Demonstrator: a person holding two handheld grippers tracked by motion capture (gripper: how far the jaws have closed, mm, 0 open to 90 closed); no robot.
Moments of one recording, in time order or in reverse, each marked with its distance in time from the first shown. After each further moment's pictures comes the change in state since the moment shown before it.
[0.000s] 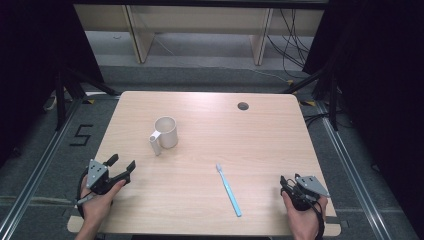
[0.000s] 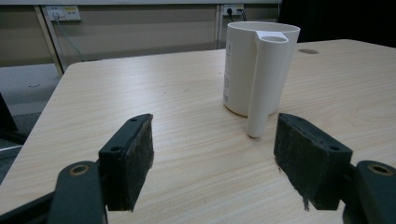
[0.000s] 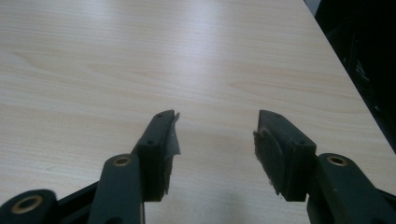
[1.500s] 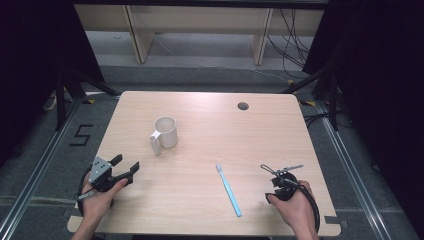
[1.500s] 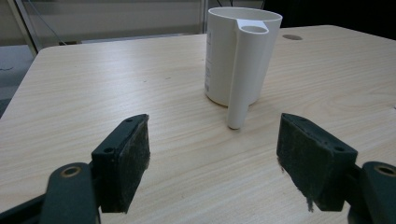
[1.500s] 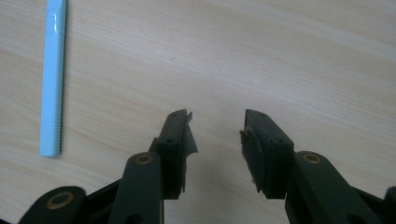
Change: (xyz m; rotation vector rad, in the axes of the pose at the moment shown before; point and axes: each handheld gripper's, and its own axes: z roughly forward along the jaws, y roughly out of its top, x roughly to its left) left arm -0.005 0.010 0.004 0.078 -0.062 -0.013; right arm 0.043 0.051 -0.006 0.661 0.194 -0.105
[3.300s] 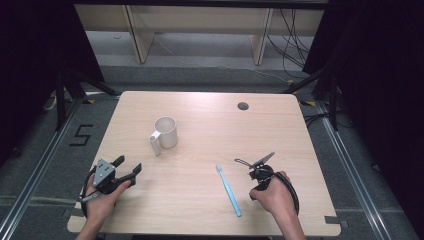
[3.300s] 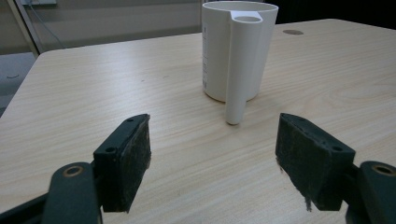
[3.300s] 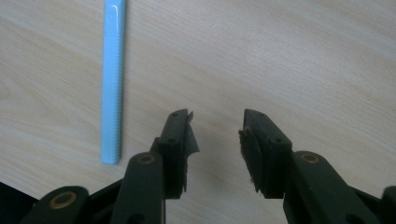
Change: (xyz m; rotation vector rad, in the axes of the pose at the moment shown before) left arm -0.006 -0.007 0.003 -0.001 0.012 0.039; right arm 0.043 0.041 0.010 0.211 0.027 -0.080
